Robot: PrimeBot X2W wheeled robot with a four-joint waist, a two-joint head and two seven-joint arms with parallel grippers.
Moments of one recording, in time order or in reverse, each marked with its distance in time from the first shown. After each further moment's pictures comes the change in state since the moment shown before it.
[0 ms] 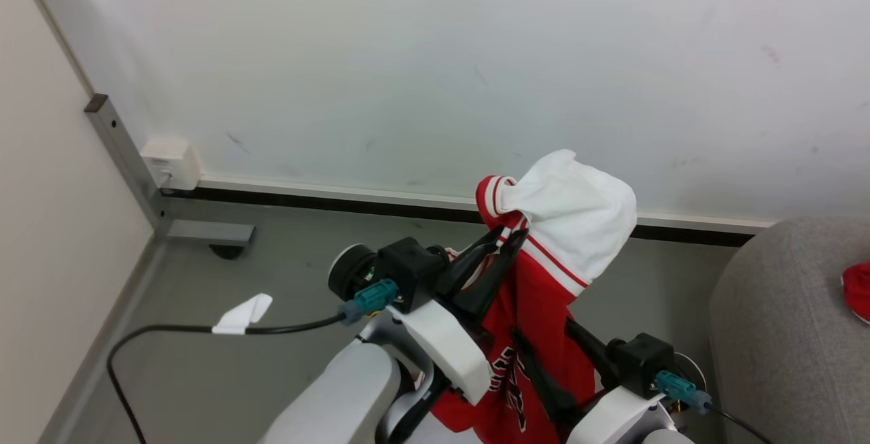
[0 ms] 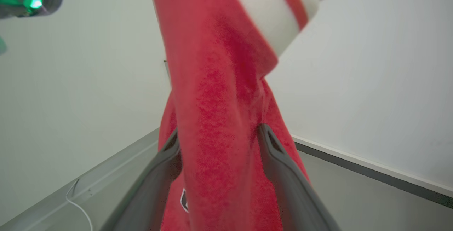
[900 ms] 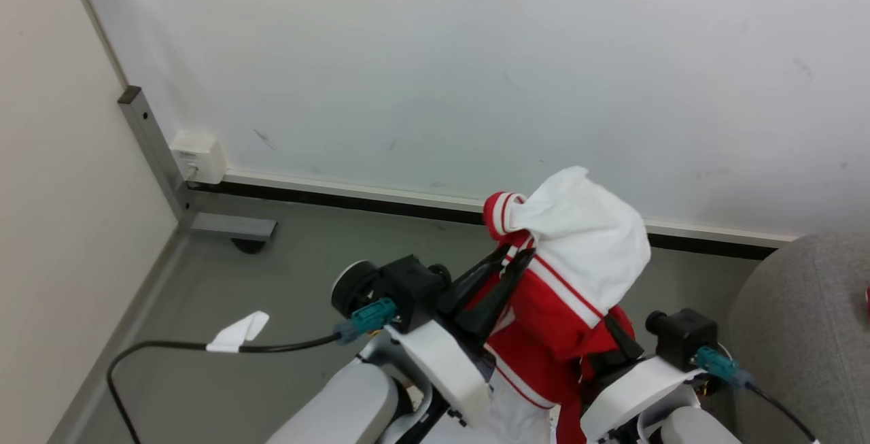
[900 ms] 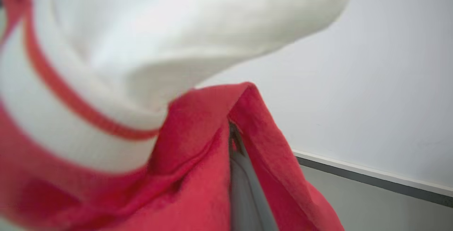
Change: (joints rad) left arm 0.032 0.028 -0.044 -0.084 -0.037 0.022 0.016; right arm -0.005 0.024 -0.144 0.021 -0.002 0.000 0.001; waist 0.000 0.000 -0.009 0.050
